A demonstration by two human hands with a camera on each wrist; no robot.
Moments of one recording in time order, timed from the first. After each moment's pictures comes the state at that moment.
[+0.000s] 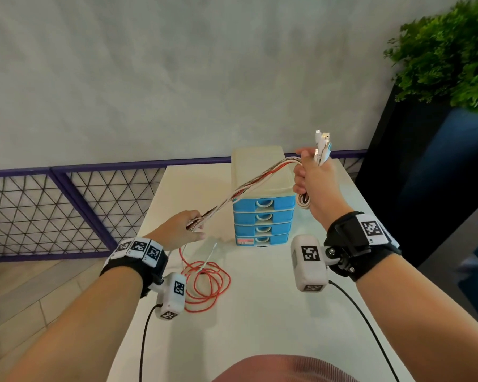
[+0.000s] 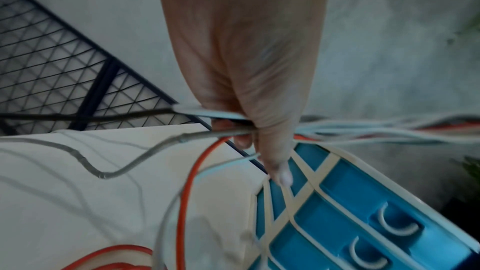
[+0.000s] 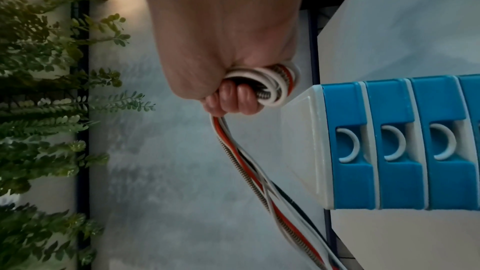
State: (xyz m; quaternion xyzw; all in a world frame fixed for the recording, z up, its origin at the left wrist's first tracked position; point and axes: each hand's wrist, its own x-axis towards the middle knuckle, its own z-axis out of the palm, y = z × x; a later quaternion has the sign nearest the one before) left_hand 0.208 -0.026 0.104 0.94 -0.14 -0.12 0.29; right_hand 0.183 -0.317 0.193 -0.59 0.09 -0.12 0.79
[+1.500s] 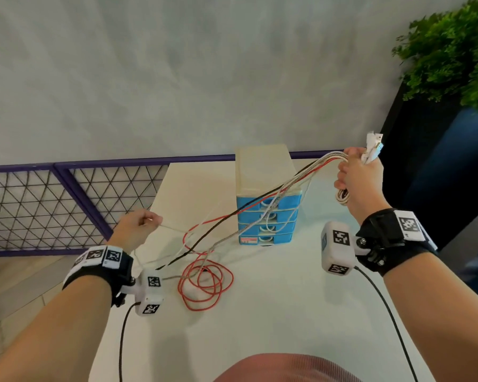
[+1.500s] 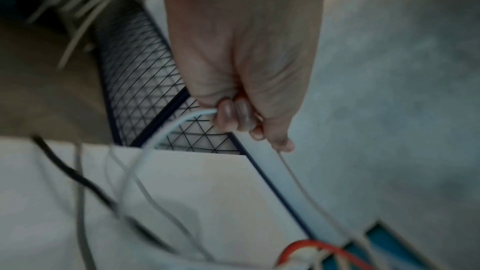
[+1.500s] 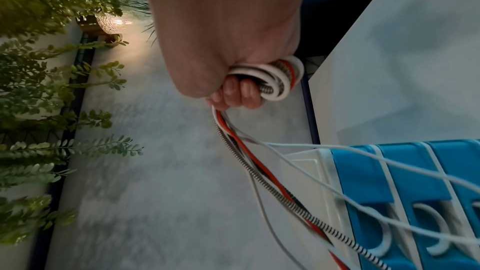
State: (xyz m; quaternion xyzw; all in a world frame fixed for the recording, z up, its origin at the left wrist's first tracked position) left_hand 0.214 0.058 0.081 0.88 0.11 0.01 0.45; right_hand 0.192 -0.367 0.189 -0.59 0.20 -0.23 0.75
